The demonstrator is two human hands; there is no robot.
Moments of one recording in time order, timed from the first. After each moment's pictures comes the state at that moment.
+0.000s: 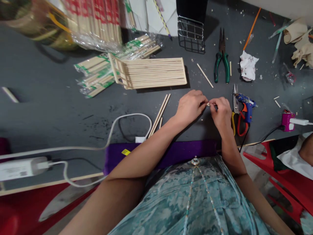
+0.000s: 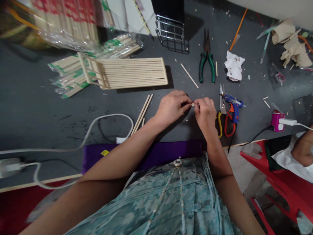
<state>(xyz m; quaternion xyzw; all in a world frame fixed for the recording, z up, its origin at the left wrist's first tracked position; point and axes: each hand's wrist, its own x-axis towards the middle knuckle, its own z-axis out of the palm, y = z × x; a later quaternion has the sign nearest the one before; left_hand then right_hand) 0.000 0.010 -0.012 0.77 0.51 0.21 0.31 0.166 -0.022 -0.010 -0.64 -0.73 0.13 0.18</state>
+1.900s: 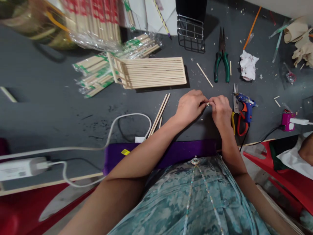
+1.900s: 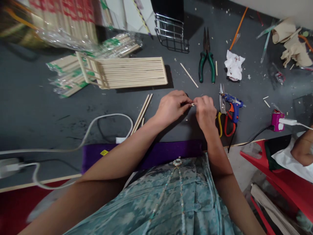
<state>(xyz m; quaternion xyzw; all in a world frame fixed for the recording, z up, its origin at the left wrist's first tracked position) -0.001 0.010 -0.011 0.76 0.51 0.23 0.33 0.164 -0.019 -0.006 -0.64 -0.75 0.13 0.15</state>
